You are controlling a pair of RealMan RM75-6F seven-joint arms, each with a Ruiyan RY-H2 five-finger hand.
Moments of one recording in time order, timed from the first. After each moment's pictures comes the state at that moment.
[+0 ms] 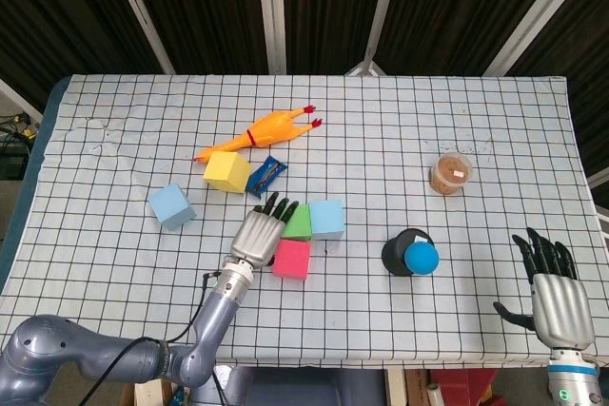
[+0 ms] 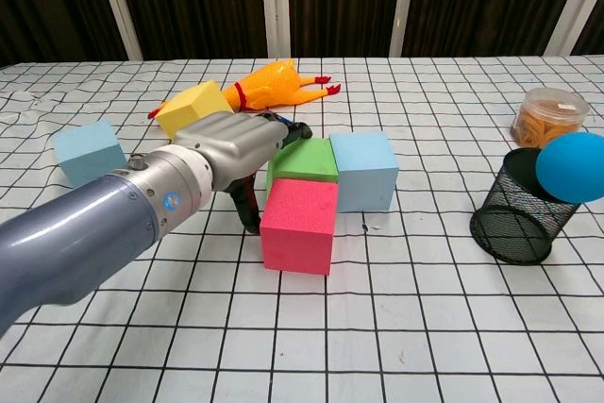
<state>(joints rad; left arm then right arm) -0.93 -1.89 -0.19 -1.54 0.79 1.22 0.93 0.03 -1.07 0.06 -1.97 -1.39 1.49 -0.30</state>
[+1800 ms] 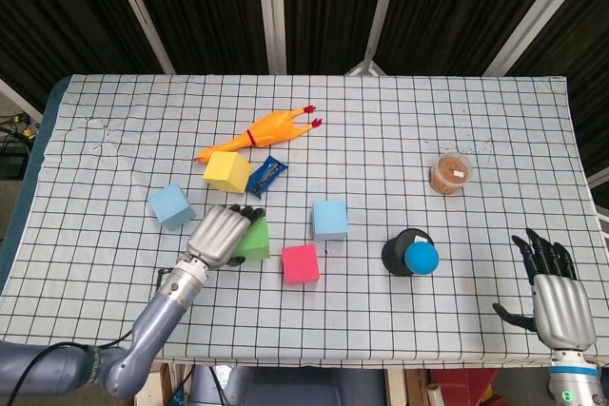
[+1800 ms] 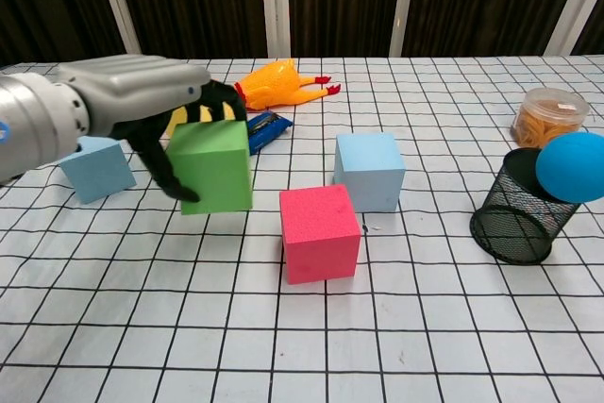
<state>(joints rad) -0.78 -1.46 -0.13 -1.92 0.93 1.14 0.83 0.03 -1.05 0.05 -1.98 -1.39 1.48 -0.26</state>
